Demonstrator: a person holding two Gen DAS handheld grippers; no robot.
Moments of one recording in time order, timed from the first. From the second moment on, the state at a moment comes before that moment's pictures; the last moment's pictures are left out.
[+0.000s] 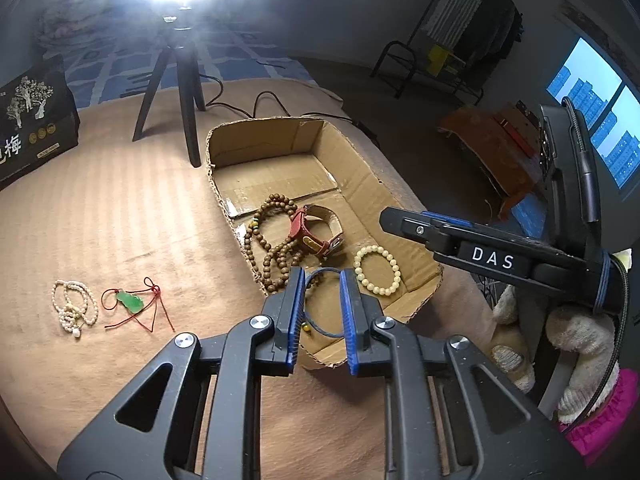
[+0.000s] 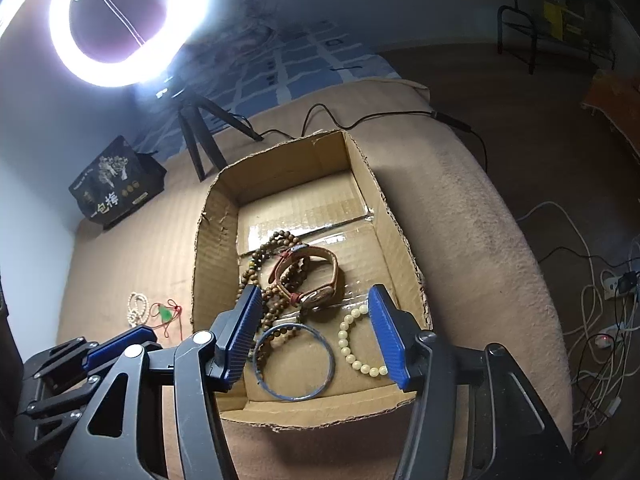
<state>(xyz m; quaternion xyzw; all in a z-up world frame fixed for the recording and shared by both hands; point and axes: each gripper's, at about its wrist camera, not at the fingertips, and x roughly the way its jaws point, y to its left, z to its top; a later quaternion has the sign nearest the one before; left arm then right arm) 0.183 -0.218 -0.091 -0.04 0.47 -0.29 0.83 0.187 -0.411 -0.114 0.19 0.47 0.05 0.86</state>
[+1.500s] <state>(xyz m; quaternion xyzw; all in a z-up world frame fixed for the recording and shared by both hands) 0.225 0.007 -0.143 -0.12 0.52 -0.12 0.84 0.203 -0.260 -0.099 0.10 0.45 0.17 0.87</state>
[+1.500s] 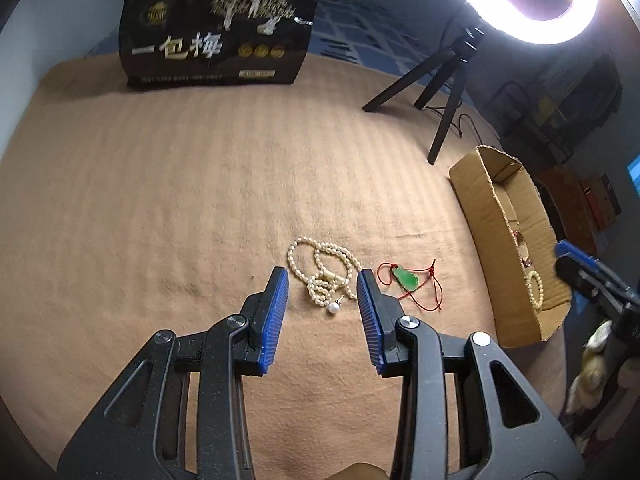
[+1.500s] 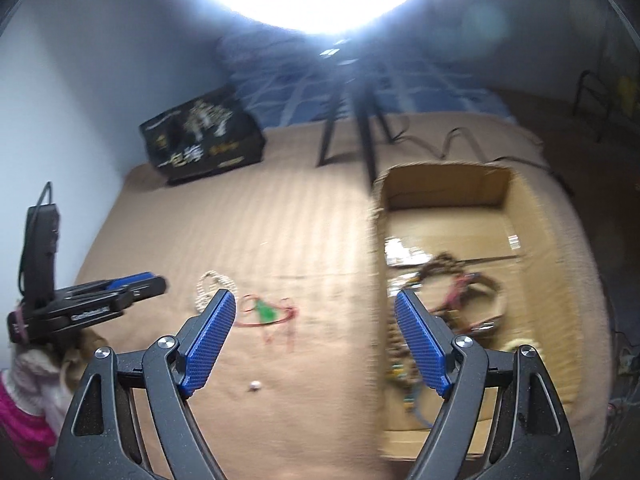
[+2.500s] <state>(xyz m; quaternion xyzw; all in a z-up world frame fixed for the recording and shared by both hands) 0.256 -0.005 -0.196 -0.13 0.57 -0.14 0.80 0.248 -0.178 -0.181 0.04 0.56 0.22 0.80</state>
